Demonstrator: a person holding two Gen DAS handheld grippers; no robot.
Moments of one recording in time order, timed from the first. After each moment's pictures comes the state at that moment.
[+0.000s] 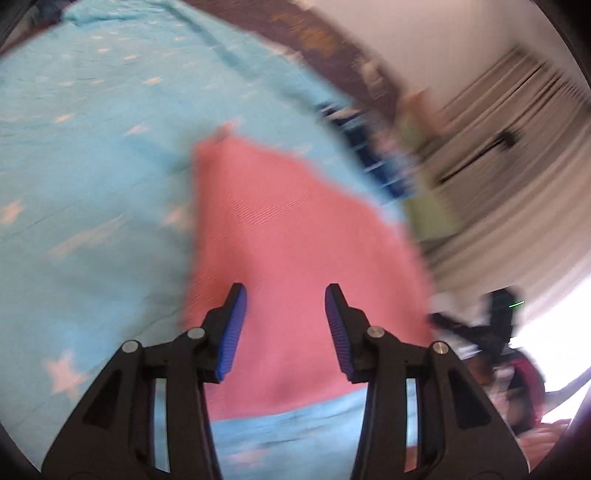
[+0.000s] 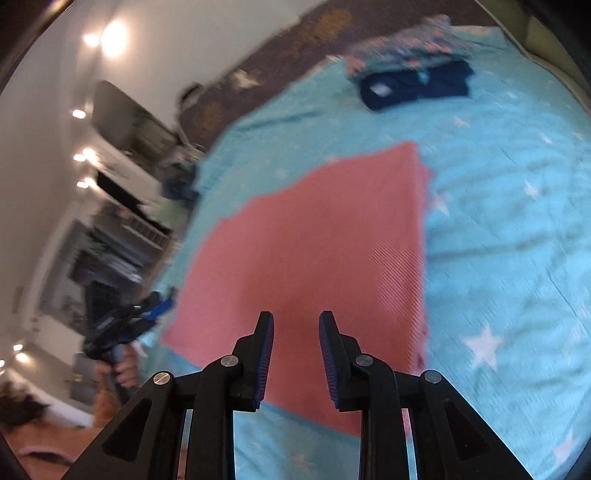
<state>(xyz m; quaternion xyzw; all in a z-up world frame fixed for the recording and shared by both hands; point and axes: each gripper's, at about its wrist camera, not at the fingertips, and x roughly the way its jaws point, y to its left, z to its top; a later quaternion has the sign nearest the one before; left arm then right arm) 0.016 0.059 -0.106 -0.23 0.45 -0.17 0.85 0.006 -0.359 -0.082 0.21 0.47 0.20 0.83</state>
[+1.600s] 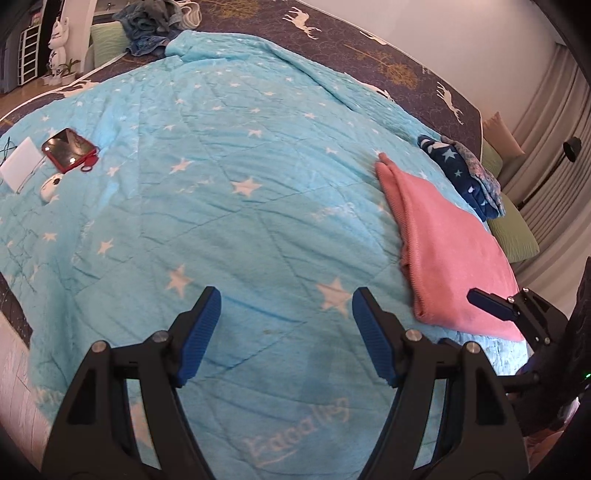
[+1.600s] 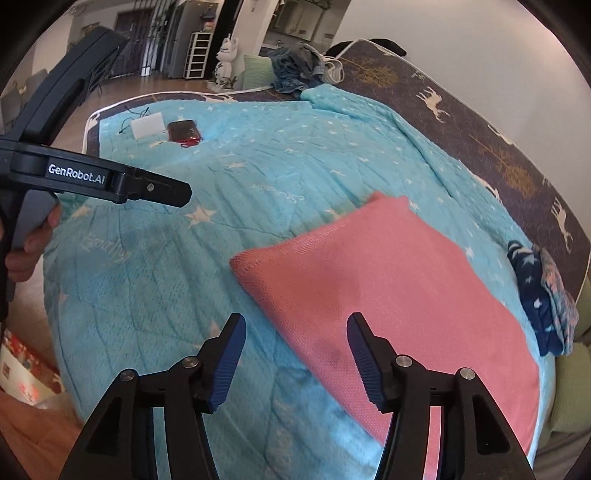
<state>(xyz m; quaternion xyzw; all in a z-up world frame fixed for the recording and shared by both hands) -0.071 0.175 -0.116 -0.20 0.40 -0.01 0.89 -0.061 0.000 -0.107 -0.30 0.33 0.28 0.85</state>
